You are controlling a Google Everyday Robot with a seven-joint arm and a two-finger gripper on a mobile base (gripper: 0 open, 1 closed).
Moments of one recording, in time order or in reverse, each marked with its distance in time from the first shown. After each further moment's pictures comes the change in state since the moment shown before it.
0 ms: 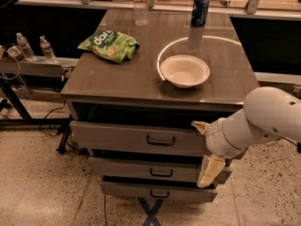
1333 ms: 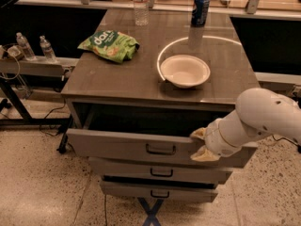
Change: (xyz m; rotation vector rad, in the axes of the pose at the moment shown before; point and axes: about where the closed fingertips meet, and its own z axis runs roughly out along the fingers) arm 0.024 -0.009 0.022 -0.030 0.060 0.036
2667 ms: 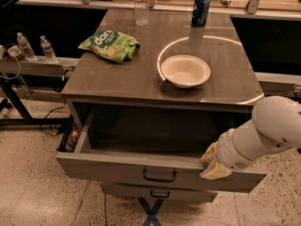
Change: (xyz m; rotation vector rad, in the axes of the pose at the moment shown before) arm 0.012 0.041 -0.020 -0.038 0.005 0.062
